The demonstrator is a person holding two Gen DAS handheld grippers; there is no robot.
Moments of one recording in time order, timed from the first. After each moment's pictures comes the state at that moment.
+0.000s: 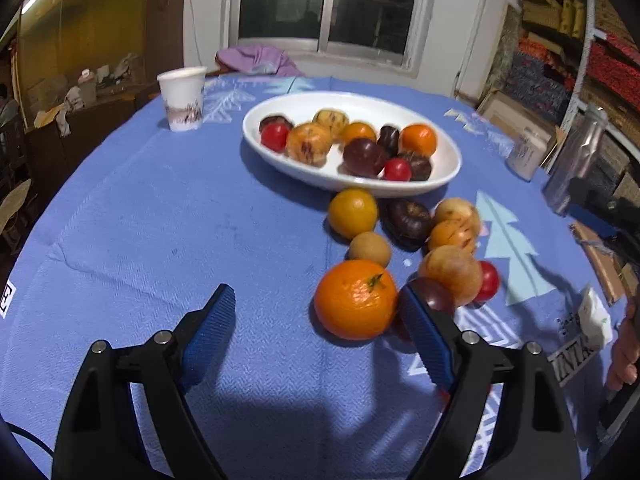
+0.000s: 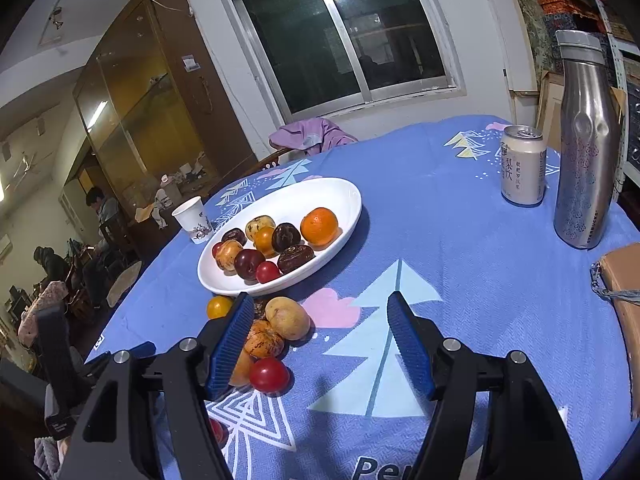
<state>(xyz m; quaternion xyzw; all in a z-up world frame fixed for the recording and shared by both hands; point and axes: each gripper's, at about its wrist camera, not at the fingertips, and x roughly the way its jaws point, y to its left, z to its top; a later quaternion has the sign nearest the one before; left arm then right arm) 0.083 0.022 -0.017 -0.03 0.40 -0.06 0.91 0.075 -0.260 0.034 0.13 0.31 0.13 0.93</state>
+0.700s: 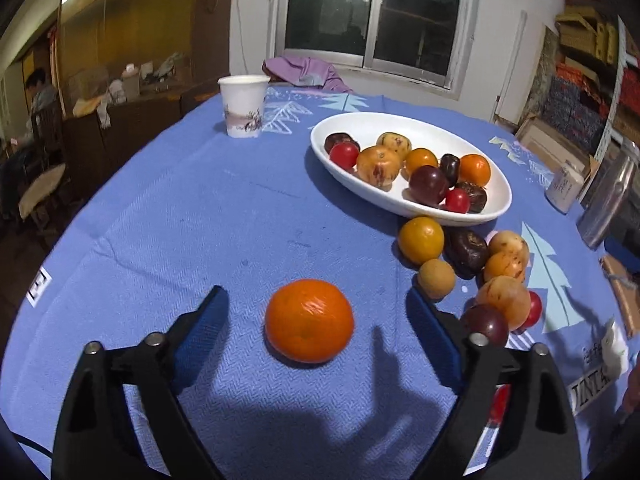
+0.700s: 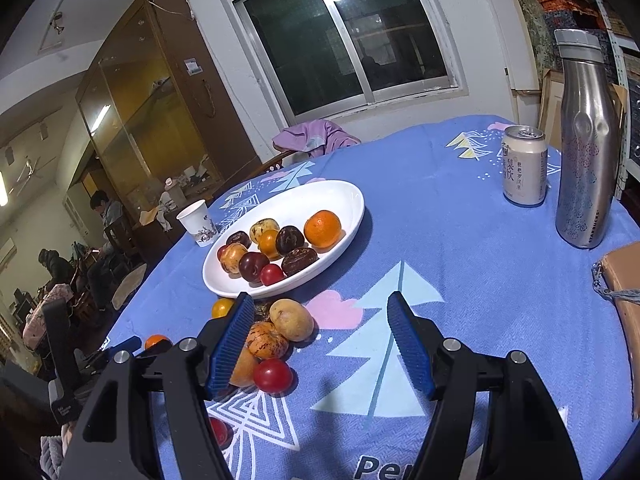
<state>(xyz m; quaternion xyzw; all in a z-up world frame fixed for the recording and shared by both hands) 0.085 0.059 -0.012 -0.06 0.37 0.01 0.93 0.074 -0.262 0.034 0.14 0.30 0.14 0.93</state>
